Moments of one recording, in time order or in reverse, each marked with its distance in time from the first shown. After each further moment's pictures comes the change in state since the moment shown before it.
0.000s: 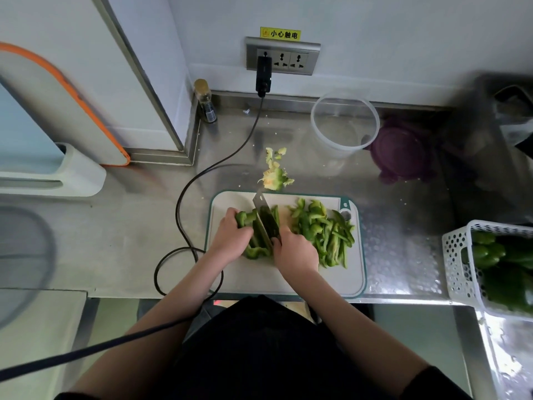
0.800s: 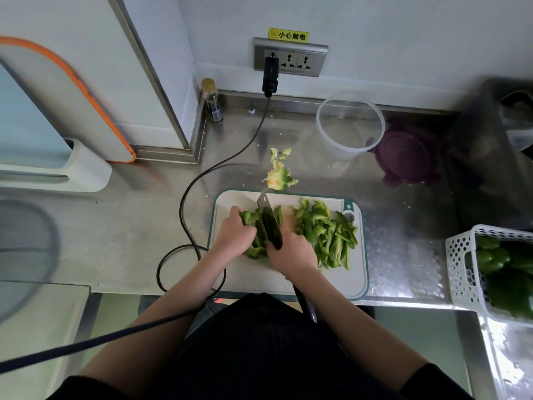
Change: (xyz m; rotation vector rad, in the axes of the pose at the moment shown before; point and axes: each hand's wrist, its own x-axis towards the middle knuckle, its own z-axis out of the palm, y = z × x) left_hand 0.002 0.004 0.002 0.056 0.003 -0.022; right_hand 0.002 -0.007 0.000 0.144 -0.085 0.045
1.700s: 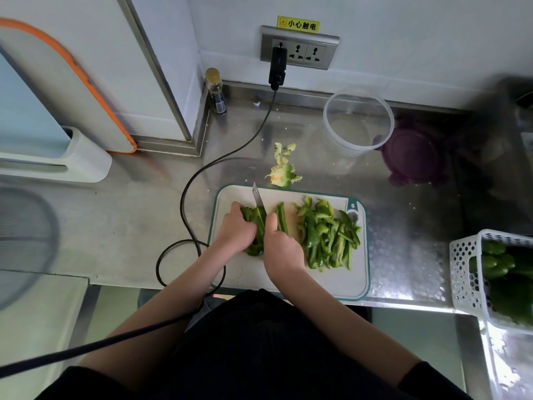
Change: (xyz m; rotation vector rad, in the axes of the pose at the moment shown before) left_hand 0.005 0.000 0.001 0.002 0.056 -0.006; right_hand -0.003 -0.024 0.003 -0.288 -0.020 -0.170
